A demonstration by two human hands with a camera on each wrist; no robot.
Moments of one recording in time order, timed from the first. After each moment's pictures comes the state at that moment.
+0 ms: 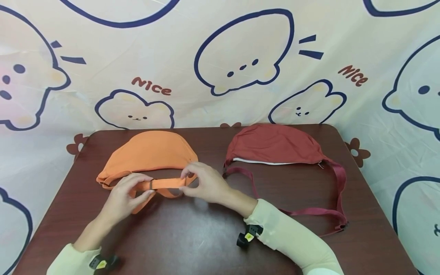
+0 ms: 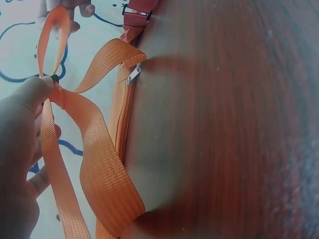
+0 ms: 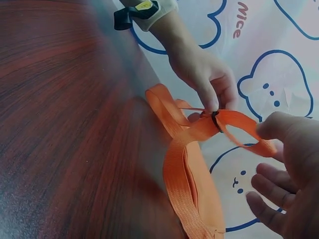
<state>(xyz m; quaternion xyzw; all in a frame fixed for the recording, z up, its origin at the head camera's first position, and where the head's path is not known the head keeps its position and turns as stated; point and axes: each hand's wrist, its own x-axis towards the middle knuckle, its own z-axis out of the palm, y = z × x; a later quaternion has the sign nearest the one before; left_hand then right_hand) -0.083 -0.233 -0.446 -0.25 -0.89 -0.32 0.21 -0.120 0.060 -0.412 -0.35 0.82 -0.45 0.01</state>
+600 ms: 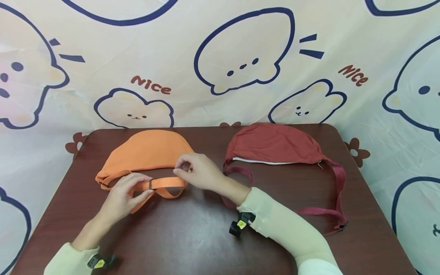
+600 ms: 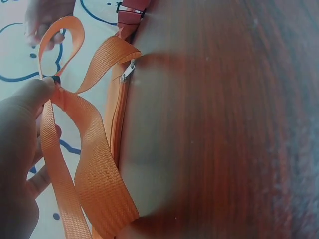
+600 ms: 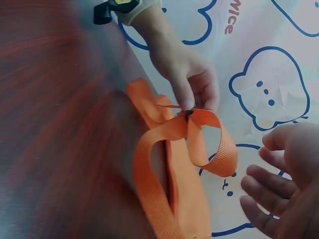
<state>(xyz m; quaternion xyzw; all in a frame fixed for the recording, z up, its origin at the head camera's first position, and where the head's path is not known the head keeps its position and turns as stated) -0.082 -0.235 -0.448 -0.25 -0.90 -0.31 0.20 -0.142 0.044 -0.394 -0.34 0.82 -0.46 0.06</state>
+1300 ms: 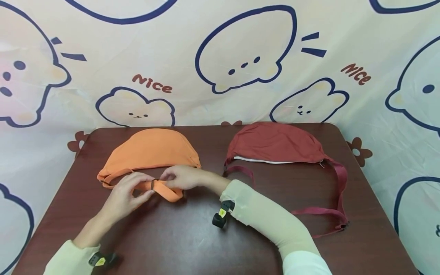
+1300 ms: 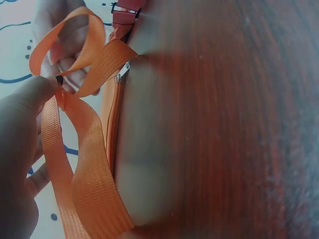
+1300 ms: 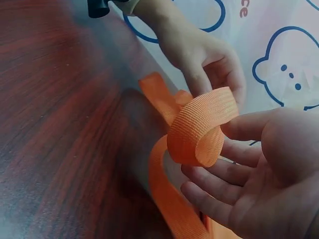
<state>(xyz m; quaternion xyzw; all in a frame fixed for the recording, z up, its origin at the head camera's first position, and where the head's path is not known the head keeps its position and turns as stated) -0.083 -0.236 -0.449 -0.27 -0.89 -0.30 0.19 -0.161 -0.001 -0.413 -0.35 0.79 -0.38 0.34</state>
